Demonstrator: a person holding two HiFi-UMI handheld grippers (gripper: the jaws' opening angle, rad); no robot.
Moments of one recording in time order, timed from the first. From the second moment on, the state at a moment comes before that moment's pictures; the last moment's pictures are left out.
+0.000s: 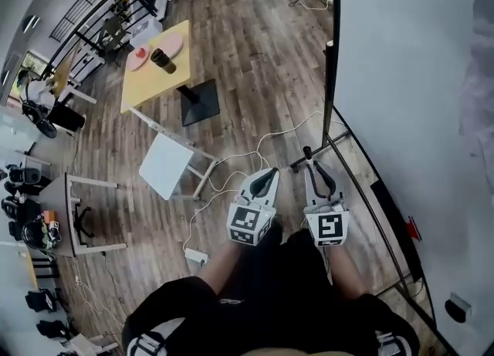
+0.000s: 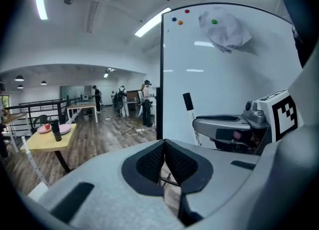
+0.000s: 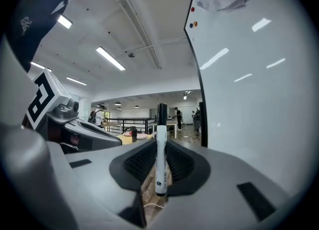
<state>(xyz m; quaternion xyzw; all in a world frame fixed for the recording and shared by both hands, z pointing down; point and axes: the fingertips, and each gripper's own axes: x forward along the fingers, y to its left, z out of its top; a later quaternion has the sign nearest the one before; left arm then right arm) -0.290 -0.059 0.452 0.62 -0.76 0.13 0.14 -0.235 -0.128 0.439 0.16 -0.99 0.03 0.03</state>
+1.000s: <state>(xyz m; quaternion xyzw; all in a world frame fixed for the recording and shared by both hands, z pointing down) -0.256 -0.183 0.498 0.88 -0.43 0.13 0.13 -0.148 -0.181 0.495 0.53 -0.81 0.02 0.24</state>
